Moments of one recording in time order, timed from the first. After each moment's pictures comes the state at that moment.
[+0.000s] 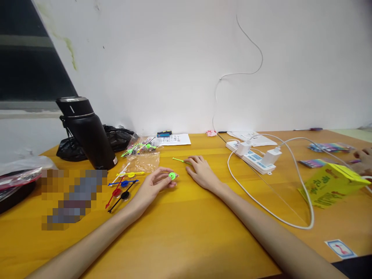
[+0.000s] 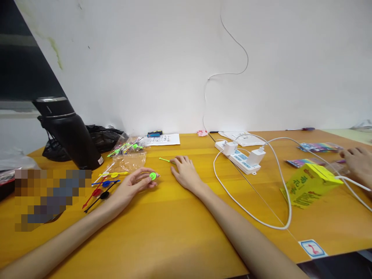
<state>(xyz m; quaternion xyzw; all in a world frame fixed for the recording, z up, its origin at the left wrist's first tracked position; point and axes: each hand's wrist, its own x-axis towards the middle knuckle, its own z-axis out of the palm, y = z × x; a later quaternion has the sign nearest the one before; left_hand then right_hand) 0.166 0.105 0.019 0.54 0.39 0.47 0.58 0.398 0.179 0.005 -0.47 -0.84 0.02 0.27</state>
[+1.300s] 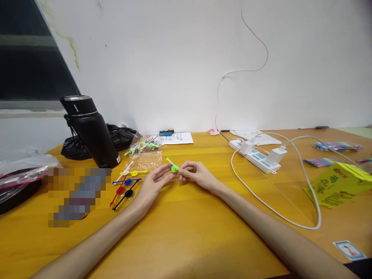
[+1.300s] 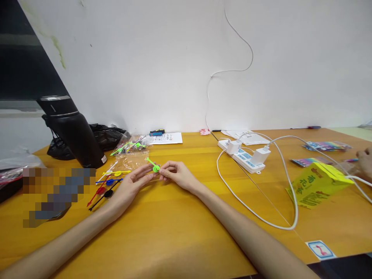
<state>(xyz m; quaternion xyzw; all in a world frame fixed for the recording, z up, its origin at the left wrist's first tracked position) 0.168 0.102 0.025 0.52 0.41 0.51 0.55 0.369 0.155 0.024 -0.30 -0.66 0.58 0.37</state>
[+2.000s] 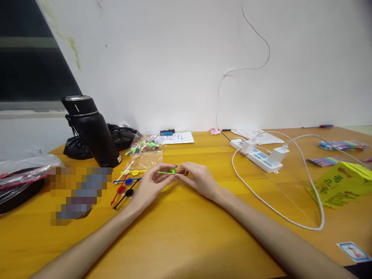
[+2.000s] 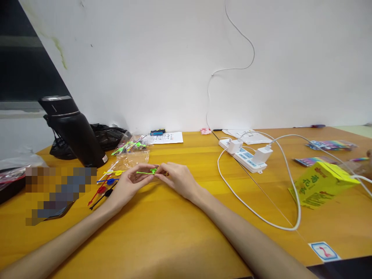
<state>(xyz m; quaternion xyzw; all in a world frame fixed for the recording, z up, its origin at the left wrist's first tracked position) 0.160 0.105 0.026 0.63 0.38 0.51 0.45 0.367 0.140 0.032 -0.27 -0.88 0.13 0.37</state>
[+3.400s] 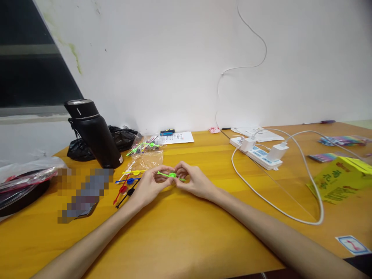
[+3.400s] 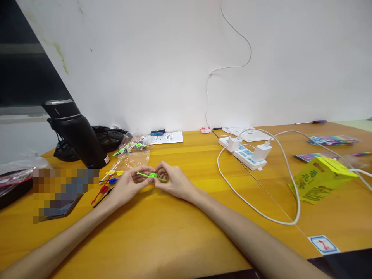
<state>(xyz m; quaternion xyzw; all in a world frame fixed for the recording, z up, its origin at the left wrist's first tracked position) 0.150 0.105 0.028 0.66 0.43 0.43 0.44 0.354 0.129 0.028 -0.29 -0.82 0.33 0.37</state>
